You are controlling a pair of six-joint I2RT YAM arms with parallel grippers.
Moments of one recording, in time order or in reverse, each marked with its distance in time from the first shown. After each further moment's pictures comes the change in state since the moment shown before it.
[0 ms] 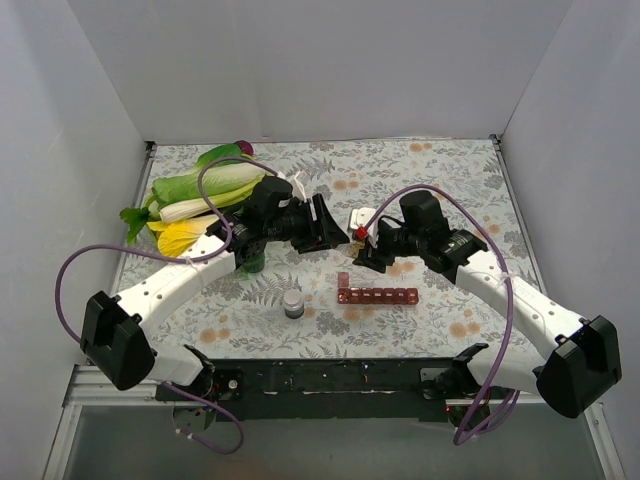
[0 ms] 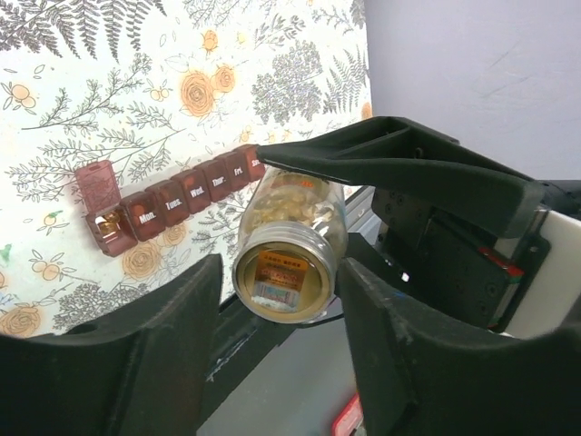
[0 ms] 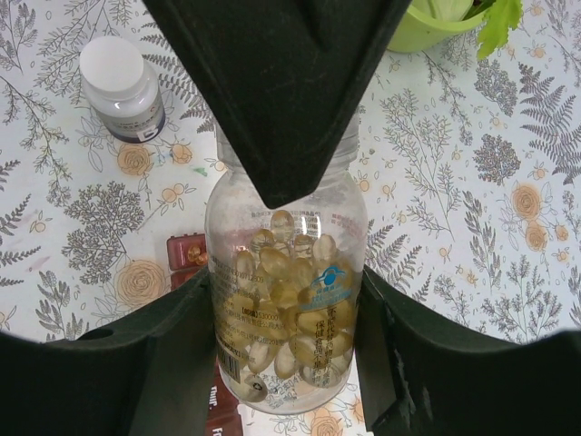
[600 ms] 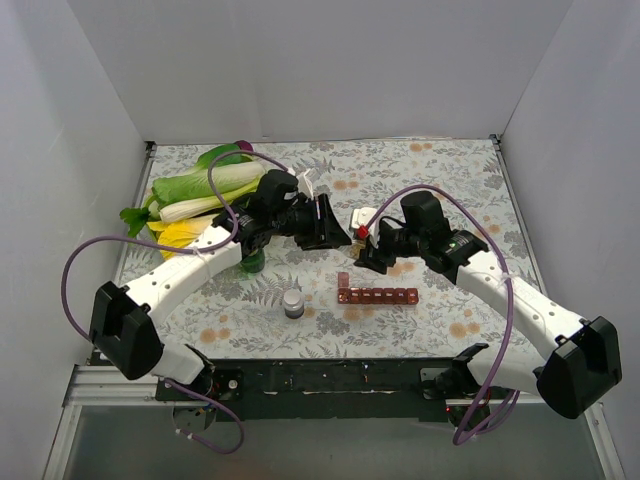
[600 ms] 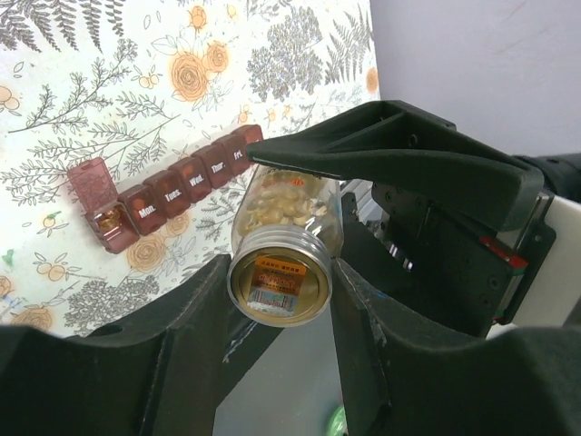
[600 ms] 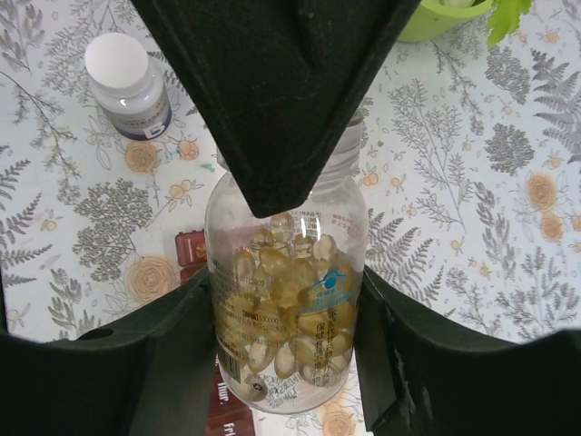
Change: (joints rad) left arm 0.004 0.063 0.061 -0.040 0.072 0.074; right arm -0.003 -0.005 -0.006 0.002 -0.002 0.015
